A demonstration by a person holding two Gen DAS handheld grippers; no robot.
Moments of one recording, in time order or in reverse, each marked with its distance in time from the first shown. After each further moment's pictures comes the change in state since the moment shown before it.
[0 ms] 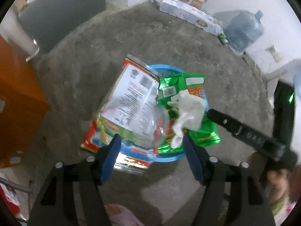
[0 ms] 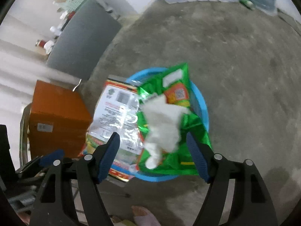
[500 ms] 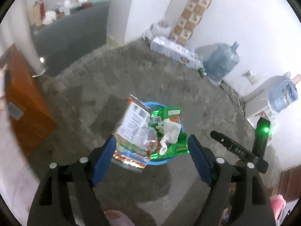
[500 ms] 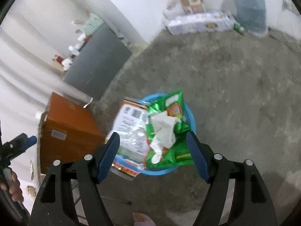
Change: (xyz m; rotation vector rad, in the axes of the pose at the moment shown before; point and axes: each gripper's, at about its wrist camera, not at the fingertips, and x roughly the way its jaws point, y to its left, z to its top) left arm -0.176 0.034 -0.033 0.018 -0.250 -0.092; right arm -0.112 0.021 -0.027 -0.102 -0.217 0.031
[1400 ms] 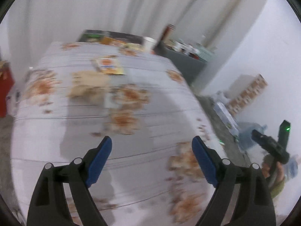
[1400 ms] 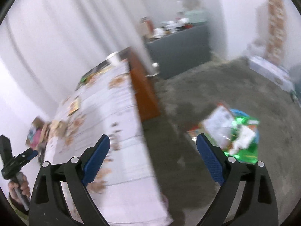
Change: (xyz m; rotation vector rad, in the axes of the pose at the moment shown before) left arm -0.317 0.212 -0.332 -0.585 -0.399 0.274; right arm -0.072 0.272 -0.098 -0.574 0.107 0.237
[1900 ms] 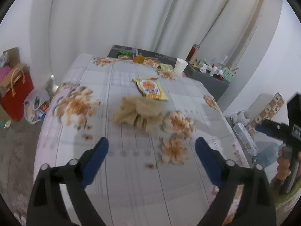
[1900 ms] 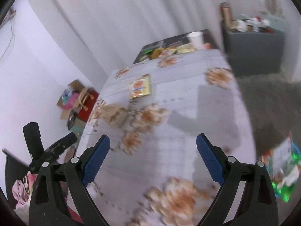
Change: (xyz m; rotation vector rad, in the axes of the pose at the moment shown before) left arm 0.012 0.078 0.041 -0.030 -0.127 0.111; right arm 0.114 0.203 0.060 -0.277 0.213 0.293
